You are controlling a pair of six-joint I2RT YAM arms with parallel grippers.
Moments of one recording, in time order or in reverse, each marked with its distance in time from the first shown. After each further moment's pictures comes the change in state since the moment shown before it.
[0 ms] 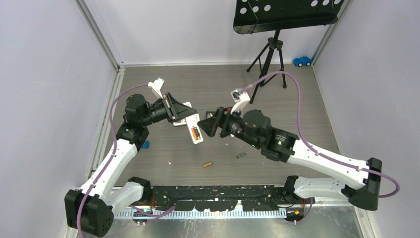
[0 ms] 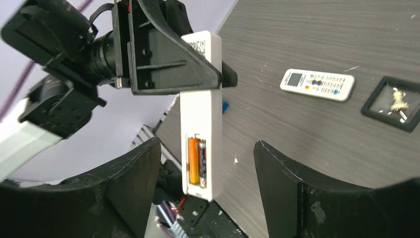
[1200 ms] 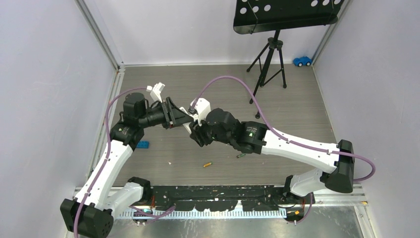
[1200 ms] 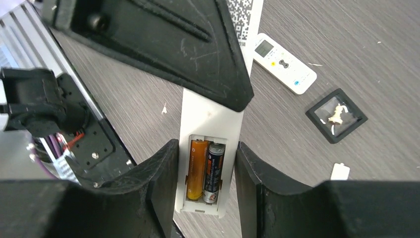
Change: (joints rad) left arm 0.005 -0.051 0.126 -0.469 -0.053 0.212; right arm 0.098 0.362 0.342 -0.328 -0.015 -0.508
